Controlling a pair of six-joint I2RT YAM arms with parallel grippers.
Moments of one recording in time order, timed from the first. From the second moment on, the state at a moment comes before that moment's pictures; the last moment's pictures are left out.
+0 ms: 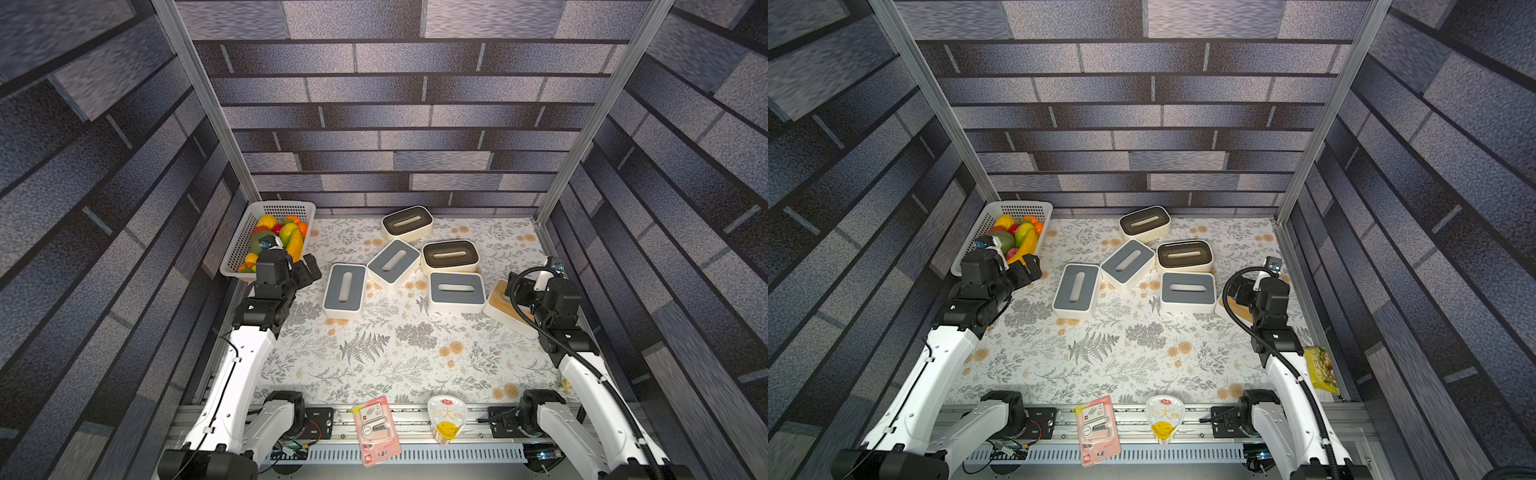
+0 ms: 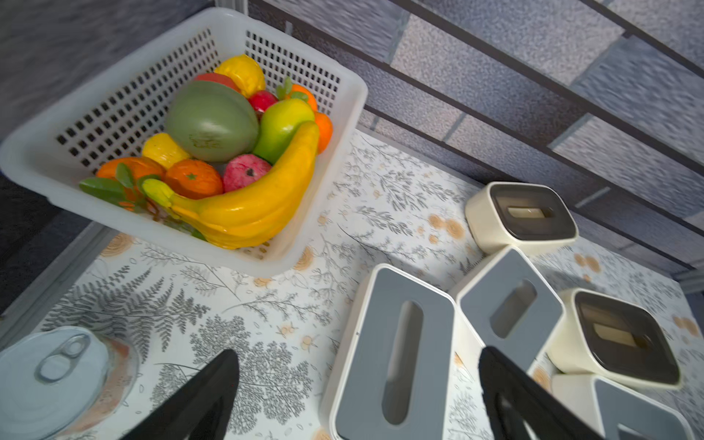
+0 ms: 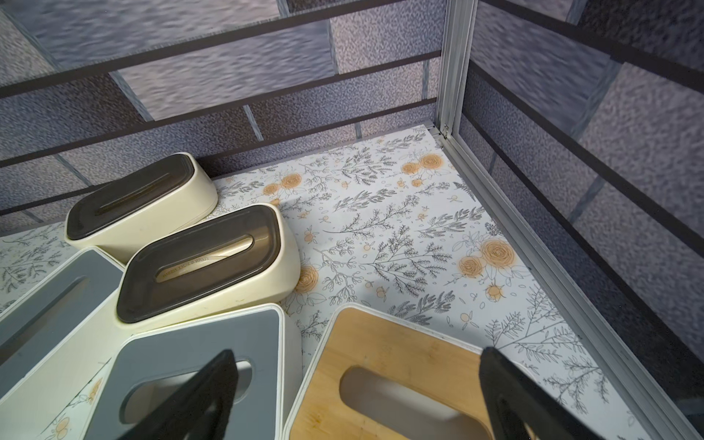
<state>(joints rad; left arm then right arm) -0.07 1.00 0.98 -0.57 -0.01 -0.41 0.01 0.83 0.60 -0.22 0.10 0.21</state>
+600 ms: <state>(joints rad) -0.40 1.30 1.31 -0.92 0.34 -0.45 0.11 1.14 0.99 -0.63 -0.09 0.21</state>
